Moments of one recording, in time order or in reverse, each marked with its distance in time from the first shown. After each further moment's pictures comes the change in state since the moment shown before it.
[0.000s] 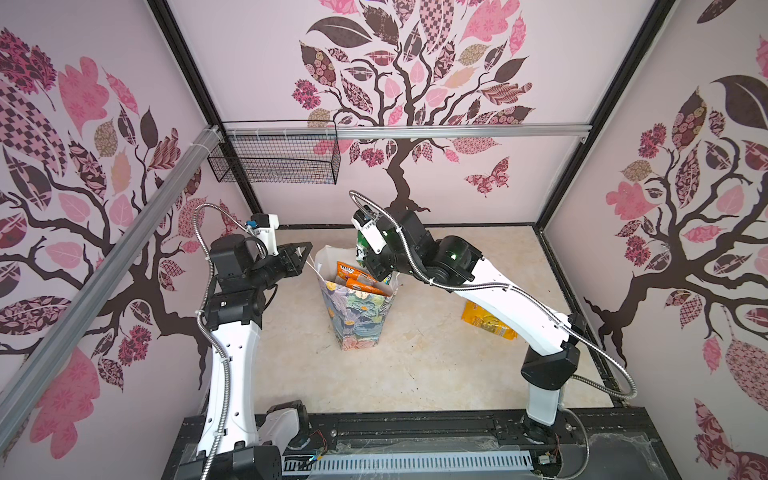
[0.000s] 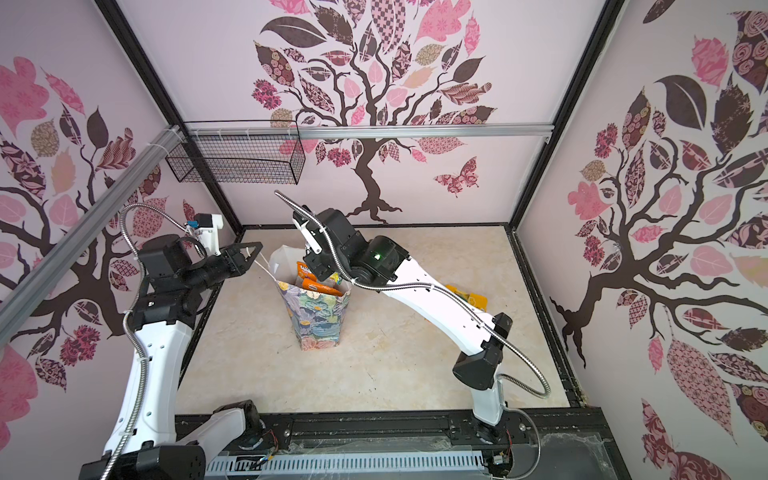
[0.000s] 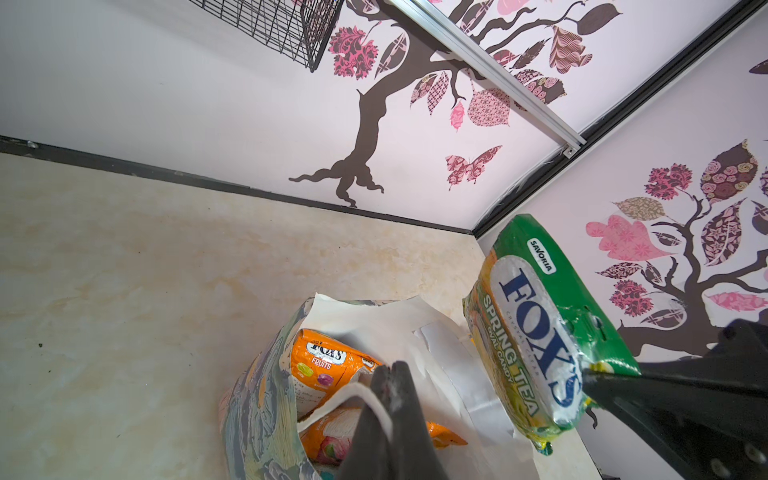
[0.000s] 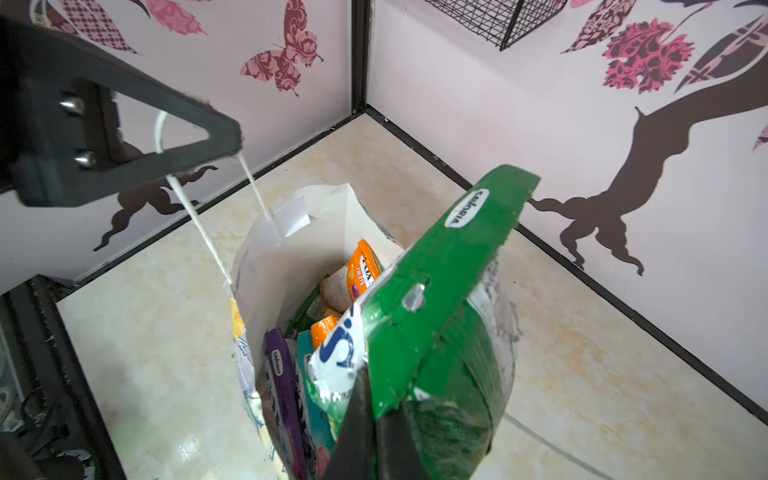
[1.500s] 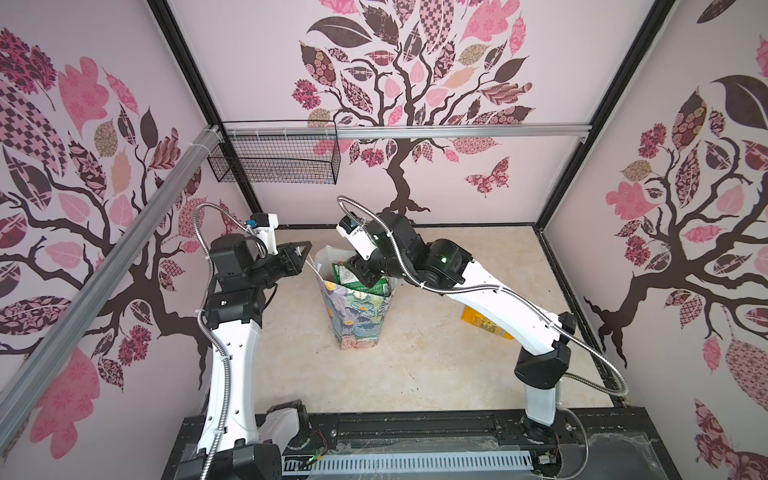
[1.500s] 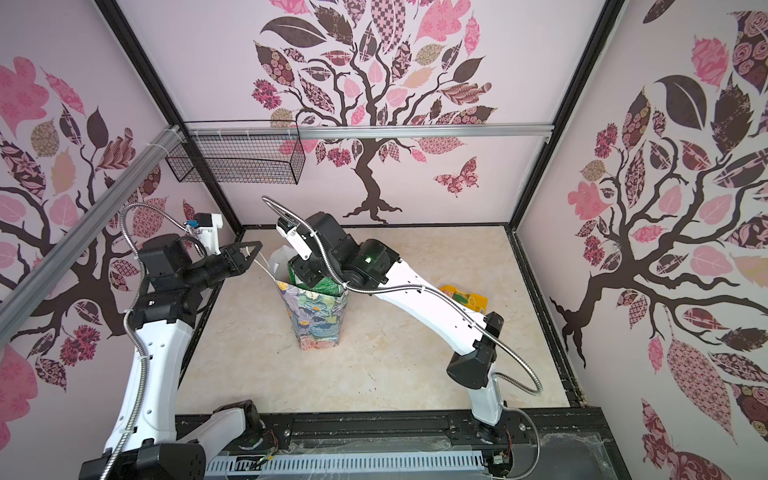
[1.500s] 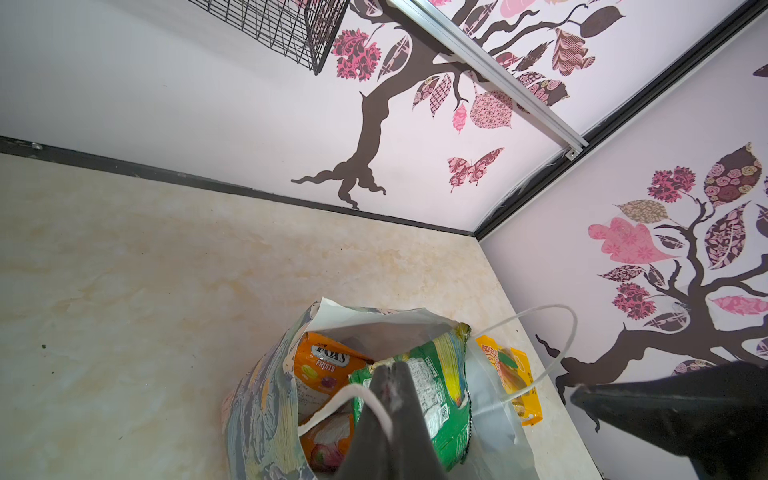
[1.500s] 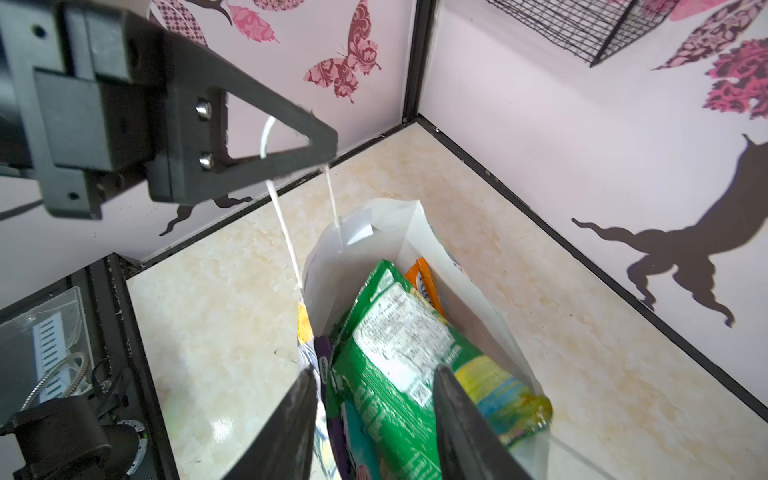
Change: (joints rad) left arm 0.002 0.003 0.000 0.002 -0.011 -0.001; right arm 0.037 -0.002 -0.026 0.040 -0.071 -0.013
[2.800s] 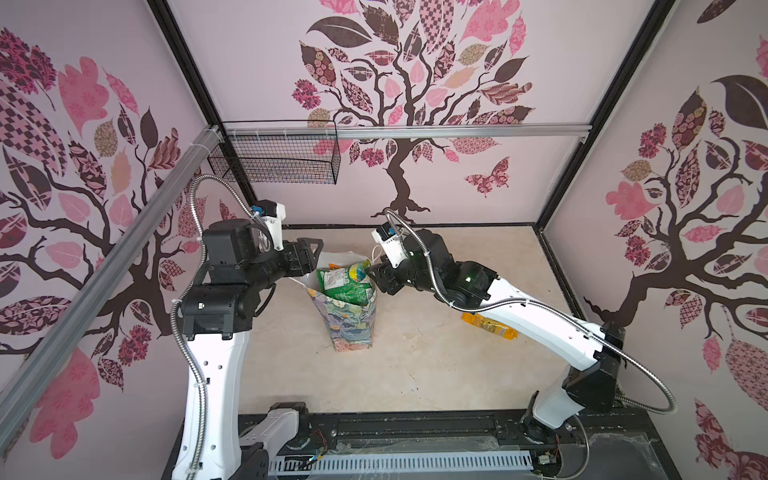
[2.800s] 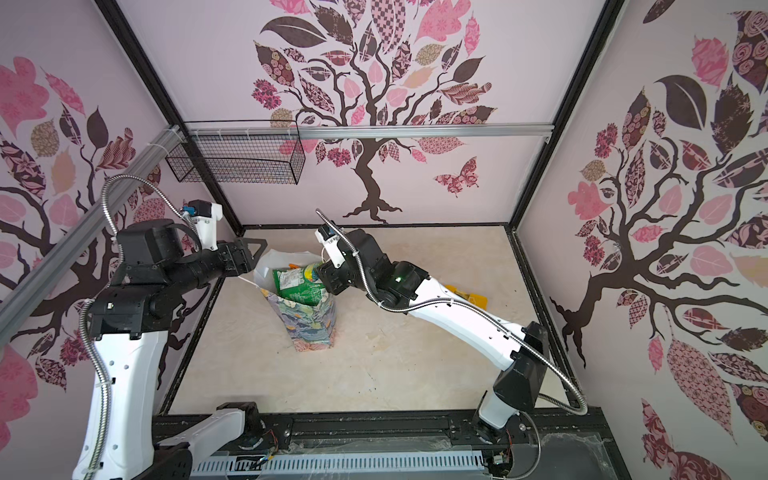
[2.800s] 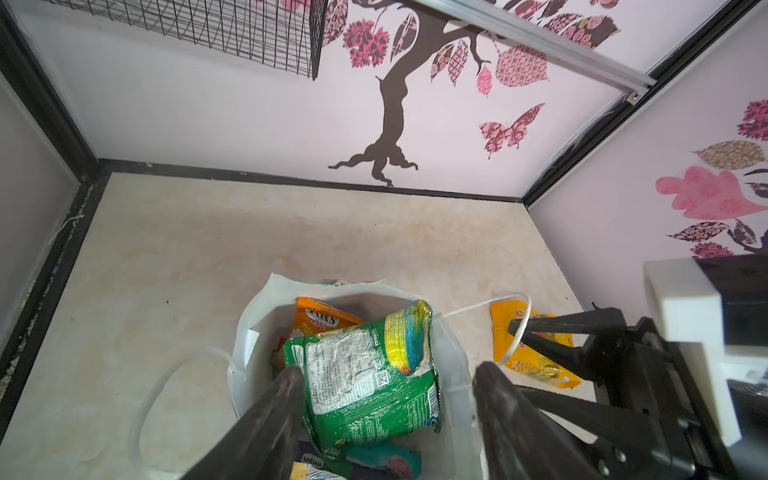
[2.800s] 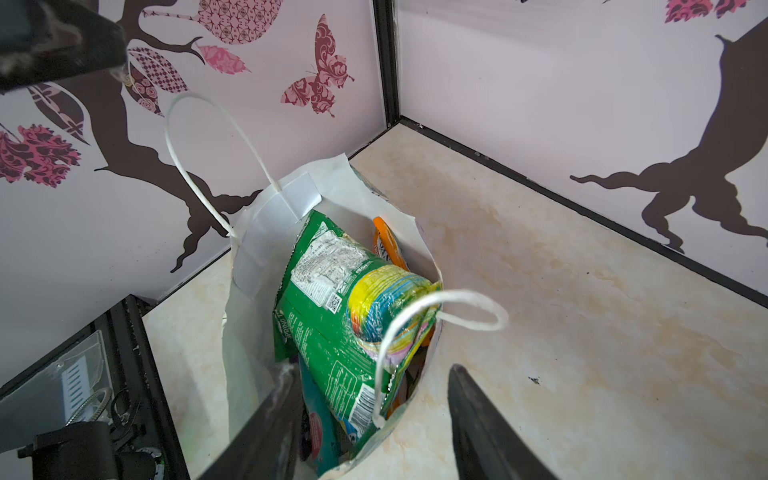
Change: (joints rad) left arm -0.207 0.026 0.418 -0.517 -0.335 0.153; right arm -0.090 -0.257 -0.551 0.395 -0.086 0.137
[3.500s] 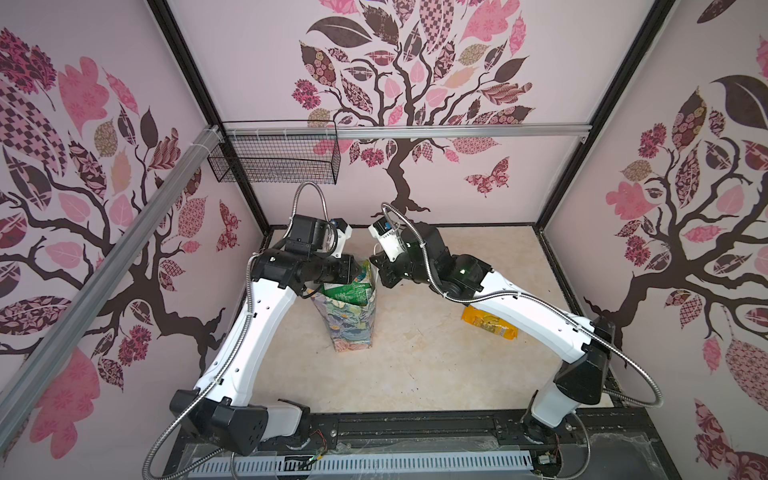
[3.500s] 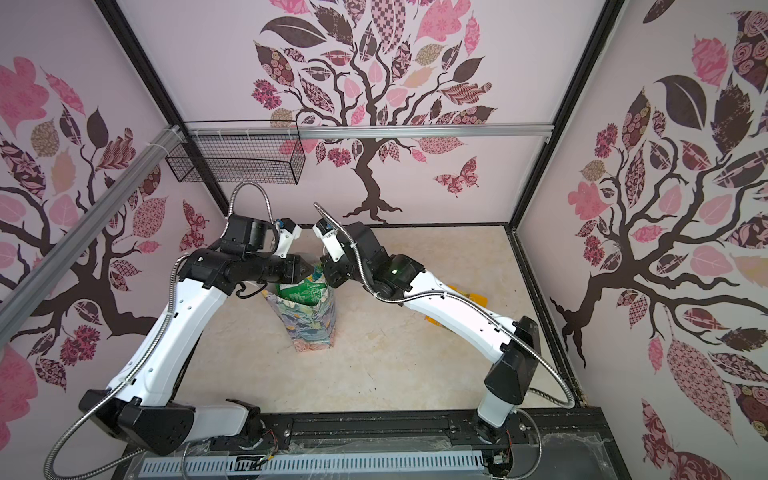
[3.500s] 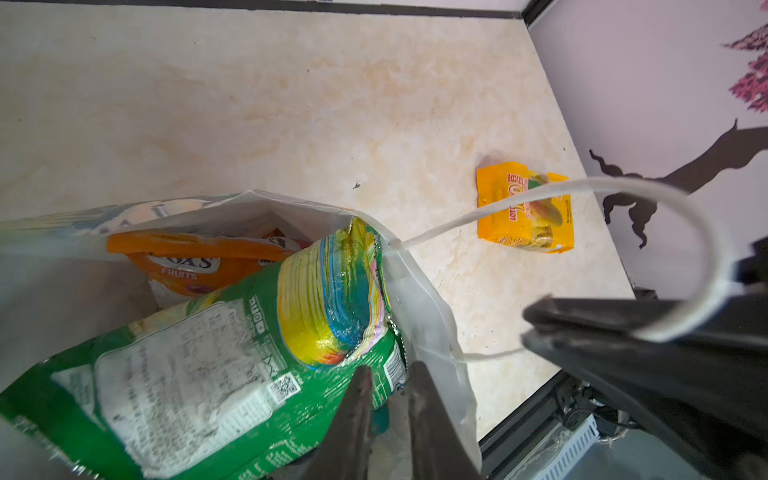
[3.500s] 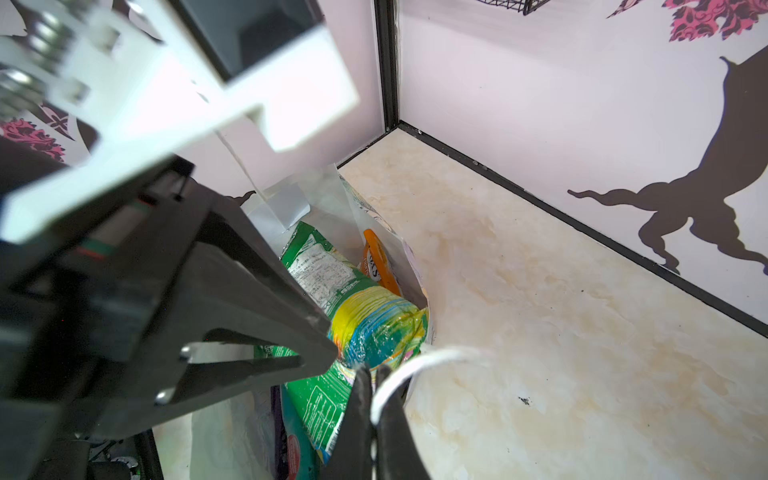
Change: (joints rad) left arm -0.296 0.265 -0.066 -0.085 -0.021 0.033; right arm -0.038 0.037 0.036 0.003 -0.037 -0.054
